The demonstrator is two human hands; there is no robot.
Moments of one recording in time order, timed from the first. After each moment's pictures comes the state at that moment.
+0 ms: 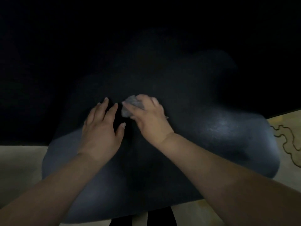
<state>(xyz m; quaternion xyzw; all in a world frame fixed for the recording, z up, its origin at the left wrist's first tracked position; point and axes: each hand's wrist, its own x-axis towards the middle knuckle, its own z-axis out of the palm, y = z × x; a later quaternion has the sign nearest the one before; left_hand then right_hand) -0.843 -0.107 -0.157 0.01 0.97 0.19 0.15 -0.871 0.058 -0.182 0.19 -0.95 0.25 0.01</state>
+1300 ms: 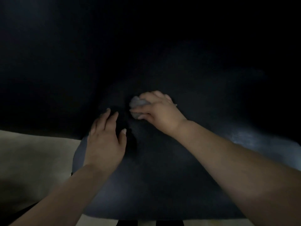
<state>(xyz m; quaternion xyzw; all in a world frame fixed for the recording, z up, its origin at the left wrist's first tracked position) -0.827 -0.156 -0.138 -0.12 0.96 0.22 0.12 -0.930 0.016 -0.161 0.33 -0.90 0.23 -0.13</state>
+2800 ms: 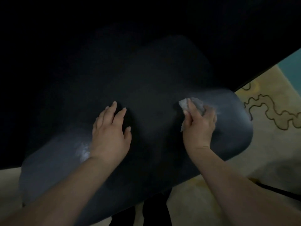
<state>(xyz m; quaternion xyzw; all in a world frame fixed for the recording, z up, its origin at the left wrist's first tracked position) -0.827 -0.019 -0.144 0.10 0.96 0.20 0.18 -0.777 0.204 -0.173 -0.29 -0.93 0.20 0.11</state>
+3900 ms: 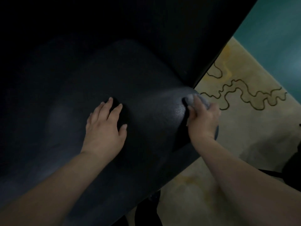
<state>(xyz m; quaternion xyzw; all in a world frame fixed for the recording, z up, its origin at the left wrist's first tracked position) -0.852 0.096 -0.146 0.22 0.94 0.17 0.19 -0.751 0.342 -0.182 -0.42 -0.88 0.18 0.09</state>
